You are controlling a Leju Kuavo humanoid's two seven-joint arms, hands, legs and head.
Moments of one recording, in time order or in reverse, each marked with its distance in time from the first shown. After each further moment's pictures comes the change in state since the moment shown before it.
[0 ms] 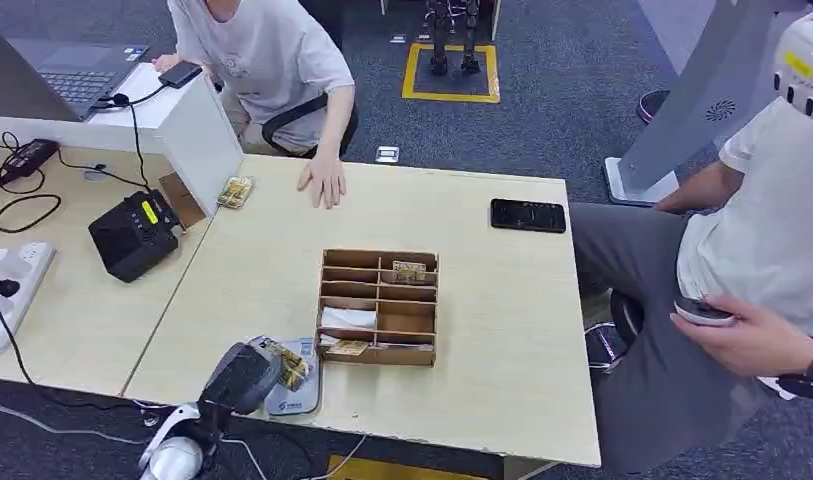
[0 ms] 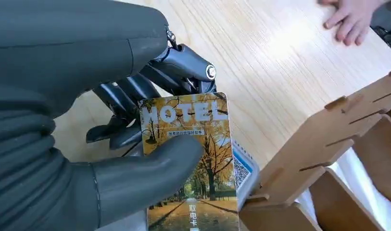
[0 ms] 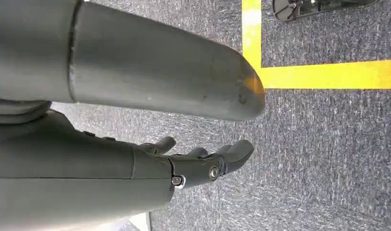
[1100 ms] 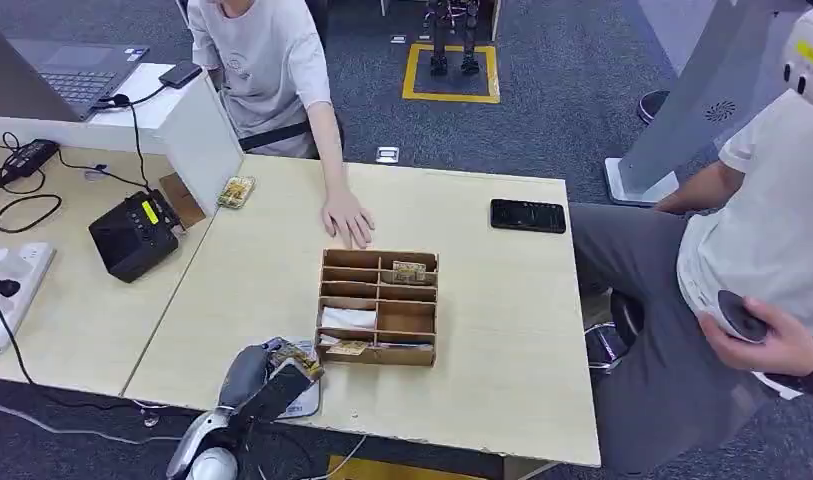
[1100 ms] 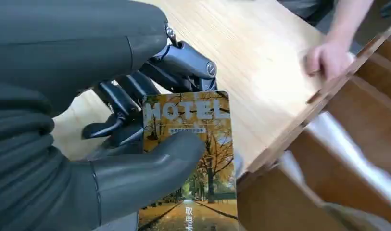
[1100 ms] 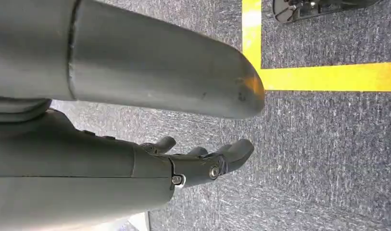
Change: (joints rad) left arm -0.013 -0.089 -0.042 0.078 -0.203 0.175 -0.081; right arm -0.001 0.006 -0.016 0.000 0.033 0.003 -0.003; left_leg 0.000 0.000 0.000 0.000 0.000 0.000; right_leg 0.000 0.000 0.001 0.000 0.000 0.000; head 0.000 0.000
